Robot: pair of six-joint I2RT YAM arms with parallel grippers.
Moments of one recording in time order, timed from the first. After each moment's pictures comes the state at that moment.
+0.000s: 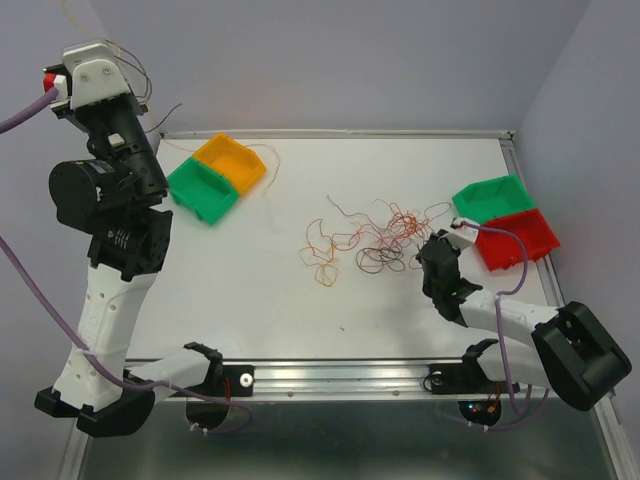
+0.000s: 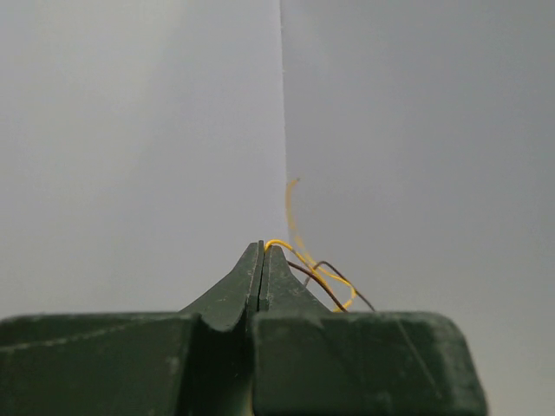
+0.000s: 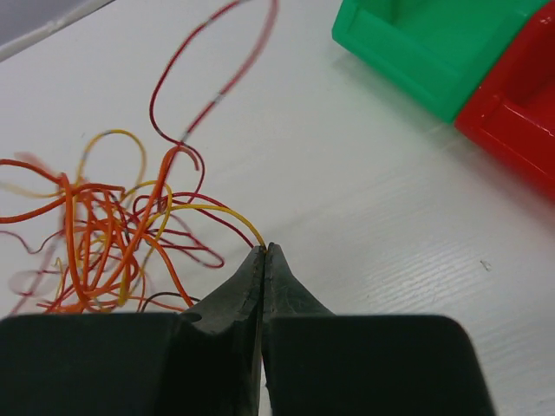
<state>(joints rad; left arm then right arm) -0.41 1.10 1.67 0.27 -0.68 0.60 0.56 1.19 0.33 0.51 0.83 0.56</state>
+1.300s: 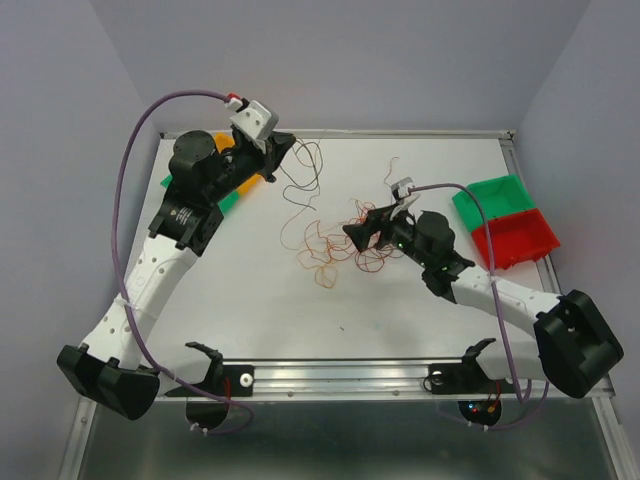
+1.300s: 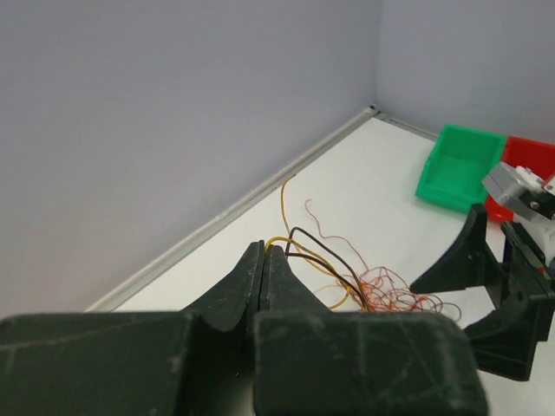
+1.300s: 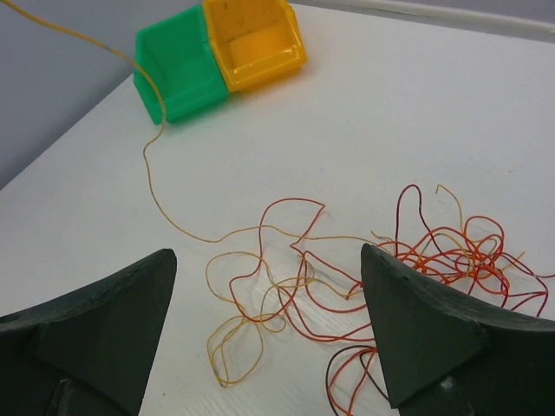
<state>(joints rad) -0.42 1.17 1.36 -0.09 0.33 0.11 0.60 1.27 0.63 0.56 -0.14 0.28</state>
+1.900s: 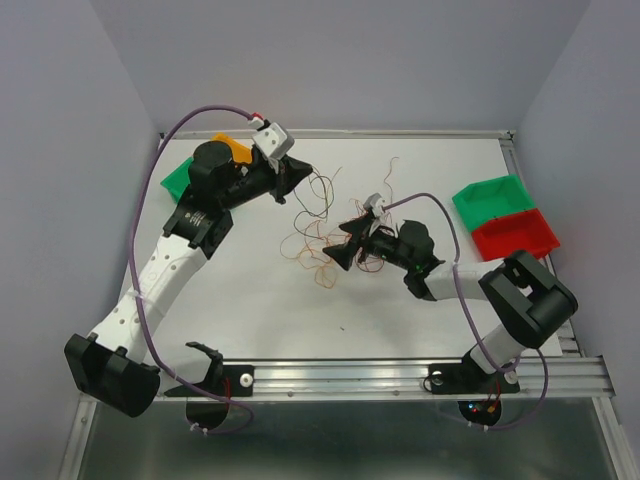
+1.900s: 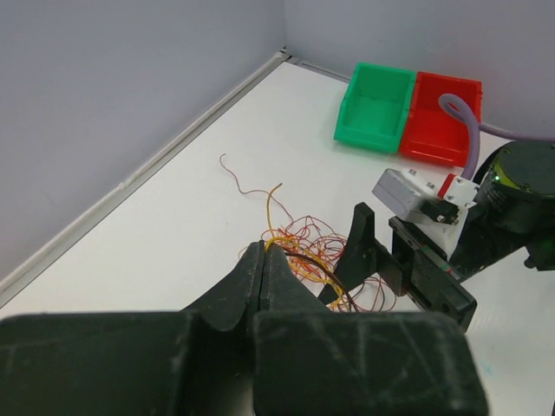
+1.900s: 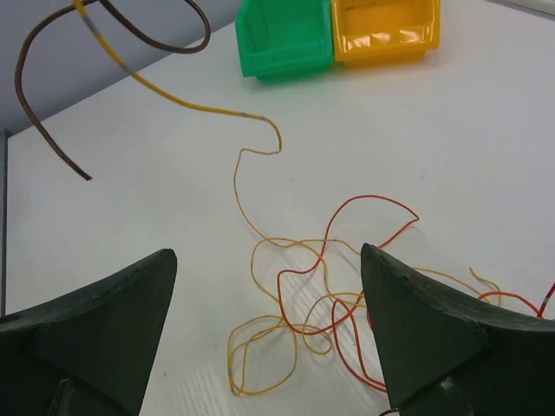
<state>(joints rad) -0.44 1.19 1.21 -0.08 0.53 0.08 0.63 1.55 0.55 1.00 -0.44 0.20</state>
